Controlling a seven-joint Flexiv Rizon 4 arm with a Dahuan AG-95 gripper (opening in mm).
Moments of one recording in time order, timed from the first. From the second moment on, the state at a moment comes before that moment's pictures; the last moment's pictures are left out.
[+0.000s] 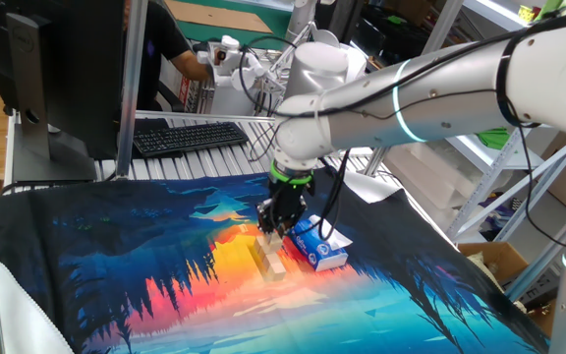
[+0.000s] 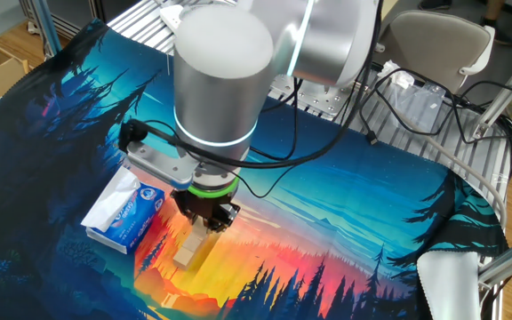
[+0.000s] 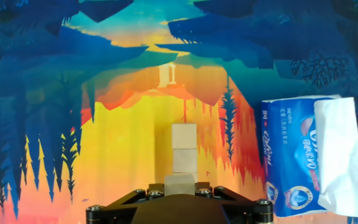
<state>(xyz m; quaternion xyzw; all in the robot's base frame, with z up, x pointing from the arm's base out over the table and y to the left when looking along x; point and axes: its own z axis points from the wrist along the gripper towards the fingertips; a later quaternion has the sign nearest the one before) 0.616 0.023 0.078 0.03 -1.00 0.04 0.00</state>
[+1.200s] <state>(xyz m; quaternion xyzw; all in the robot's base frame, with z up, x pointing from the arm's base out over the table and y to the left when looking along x) 0.615 0.023 0.075 0.02 -1.00 0.03 0.01</state>
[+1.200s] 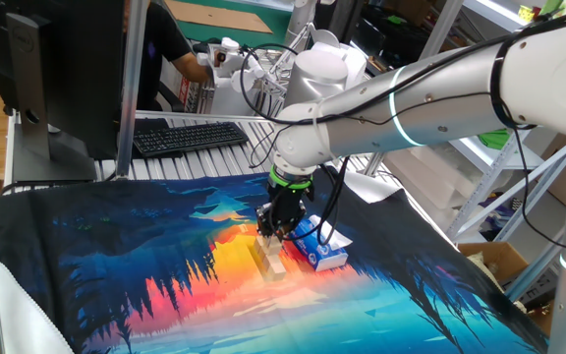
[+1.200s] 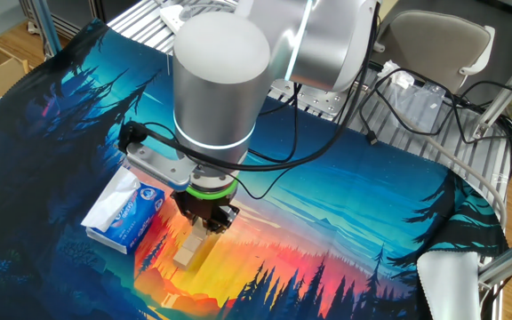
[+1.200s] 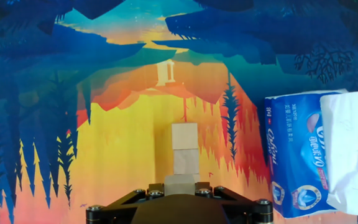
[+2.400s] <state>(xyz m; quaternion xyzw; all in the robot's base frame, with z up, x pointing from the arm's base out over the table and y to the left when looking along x) 0.615 0.023 0.075 0.01 -1.00 0.04 0.04</state>
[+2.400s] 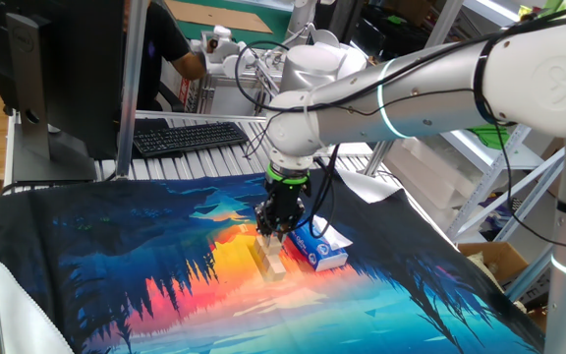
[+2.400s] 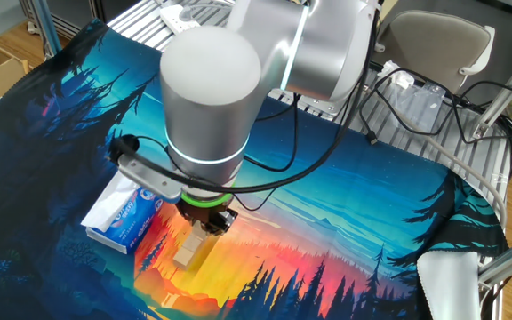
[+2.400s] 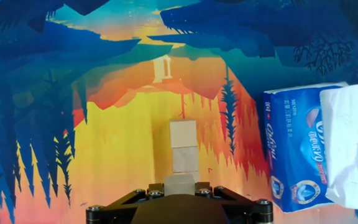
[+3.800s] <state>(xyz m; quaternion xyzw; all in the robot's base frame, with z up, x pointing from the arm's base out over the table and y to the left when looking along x) 0.608 0.024 0.073 0.04 -1.00 0.03 0.06</state>
